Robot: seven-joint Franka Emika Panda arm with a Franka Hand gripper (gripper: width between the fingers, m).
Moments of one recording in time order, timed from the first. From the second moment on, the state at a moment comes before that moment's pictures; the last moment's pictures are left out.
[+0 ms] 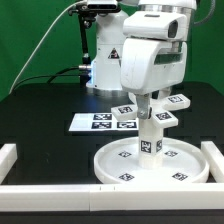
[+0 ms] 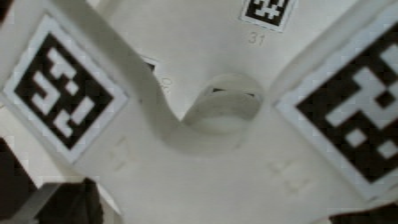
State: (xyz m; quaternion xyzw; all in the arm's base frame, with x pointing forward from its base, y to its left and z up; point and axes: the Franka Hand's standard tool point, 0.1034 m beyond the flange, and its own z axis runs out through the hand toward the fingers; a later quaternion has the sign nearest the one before) arm 0.557 0.039 0.107 0.86 0.50 -0.01 0.07
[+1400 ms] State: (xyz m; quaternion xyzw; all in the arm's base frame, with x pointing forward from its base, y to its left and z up) arm 0.562 0.040 0.109 0.86 0.50 -0.02 0.05
